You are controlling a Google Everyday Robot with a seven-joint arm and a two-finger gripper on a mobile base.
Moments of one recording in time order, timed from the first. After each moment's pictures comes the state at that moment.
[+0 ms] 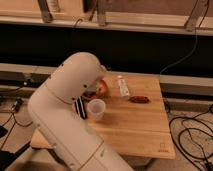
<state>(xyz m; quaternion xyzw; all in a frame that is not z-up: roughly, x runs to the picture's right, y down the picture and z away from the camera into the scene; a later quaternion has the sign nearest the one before) -0.102 0.018 0.997 -0.09 -0.24 -0.65 0.71</state>
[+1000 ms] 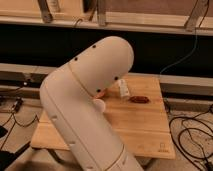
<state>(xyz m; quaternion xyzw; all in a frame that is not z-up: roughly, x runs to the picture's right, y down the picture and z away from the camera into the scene) -0.032 -0.082 0.928 0.02 -0.17 -0.60 0.78</state>
